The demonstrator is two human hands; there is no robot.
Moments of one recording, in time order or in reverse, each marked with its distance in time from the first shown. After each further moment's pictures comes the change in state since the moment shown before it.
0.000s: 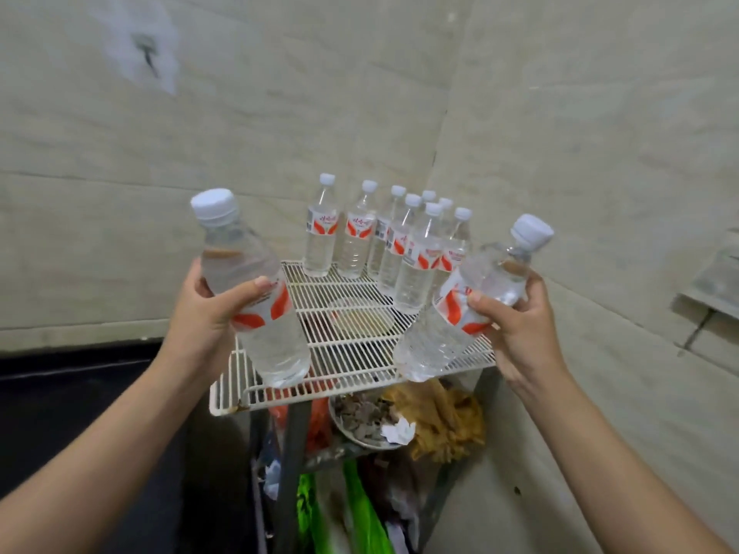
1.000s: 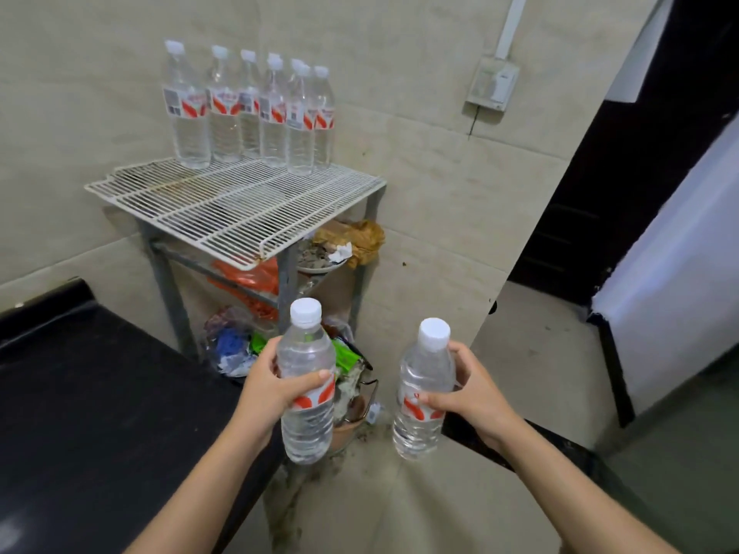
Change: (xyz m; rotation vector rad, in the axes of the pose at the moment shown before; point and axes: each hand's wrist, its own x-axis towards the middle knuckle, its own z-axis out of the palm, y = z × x) left_hand -0.179 -0.030 -0.161 0.121 -0.642 -0.674; right_hand -0.389 0.038 0.122 -0.526 0.357 0.483
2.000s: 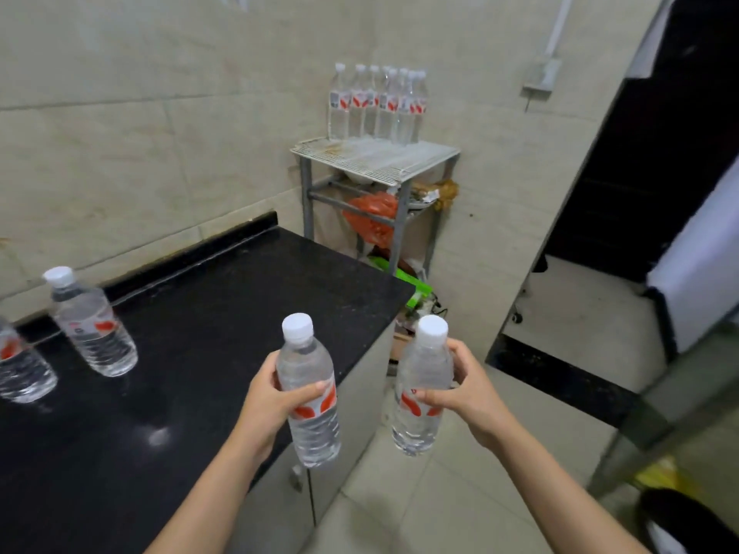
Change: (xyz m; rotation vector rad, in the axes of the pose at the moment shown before) left_hand -0.413 0.002 -0.223 0.048 0.129 -0.027; right_hand -0.359 -0.008 0.238 0.081 -0.082 -0.092
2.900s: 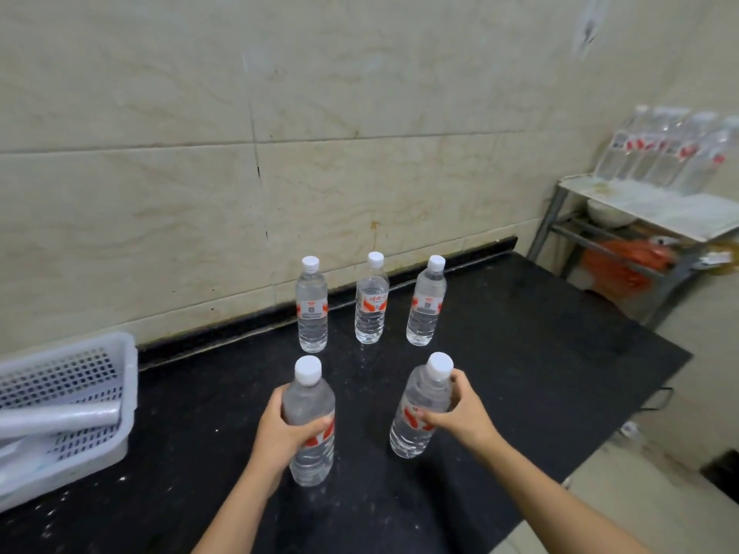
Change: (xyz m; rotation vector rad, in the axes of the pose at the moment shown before) left_hand -0.145 -0.037 -0.433 0.048 0.546 -0.070; right_hand -0.010 0.000 0.442 -0.119 -0.395 0.025
